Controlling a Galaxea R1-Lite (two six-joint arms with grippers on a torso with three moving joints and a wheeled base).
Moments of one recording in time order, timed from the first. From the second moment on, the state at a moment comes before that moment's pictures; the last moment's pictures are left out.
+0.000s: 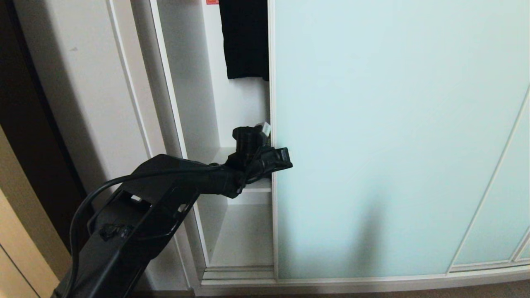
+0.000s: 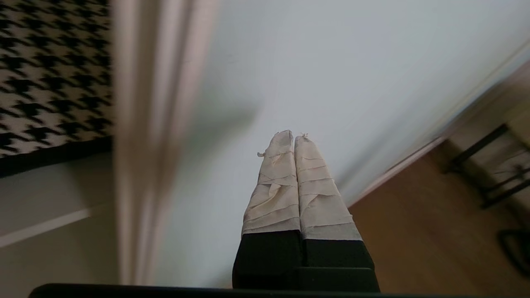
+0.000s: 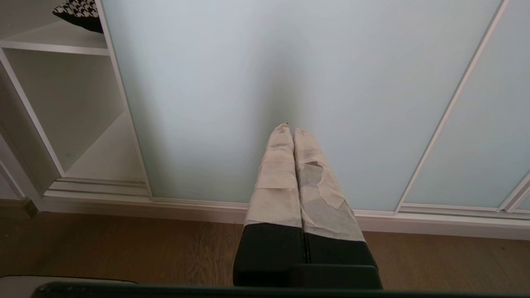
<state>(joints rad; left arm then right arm) -0.46 2.57 -1.94 -0.52 -0.25 -0.40 0.00 0.00 -0.02 0.05 0.00 -0.03</state>
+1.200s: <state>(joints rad) -0.46 2.53 -1.90 -0.64 -0.25 -0.38 0.00 0.00 -0.02 0.05 0.00 -0.03</state>
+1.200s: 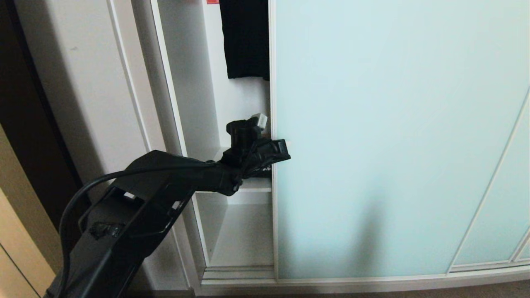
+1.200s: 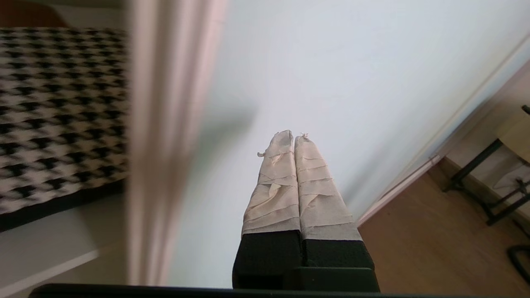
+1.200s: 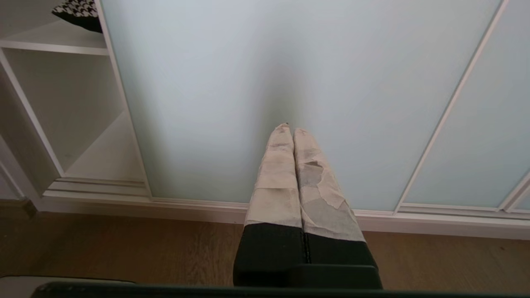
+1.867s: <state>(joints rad) -0.50 2.56 -1.93 -0.64 -0.32 -0.38 0.00 0.00 -0.02 0.05 0.00 -0.03</state>
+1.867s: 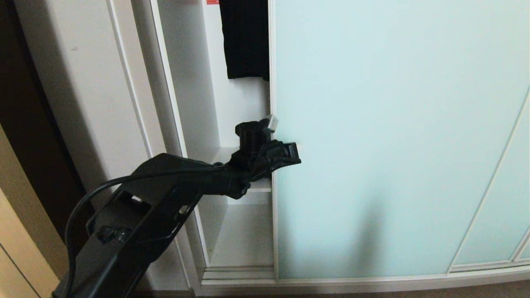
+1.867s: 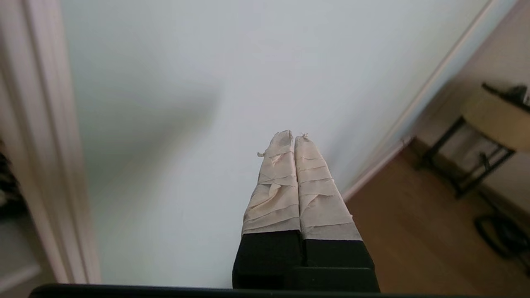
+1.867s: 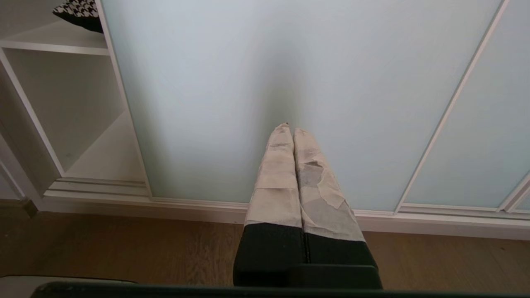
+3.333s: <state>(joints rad) -0.41 2.72 -1.95 -0.66 -0.37 -0.35 0.00 0.00 -0.02 0.05 0.00 -0.03</state>
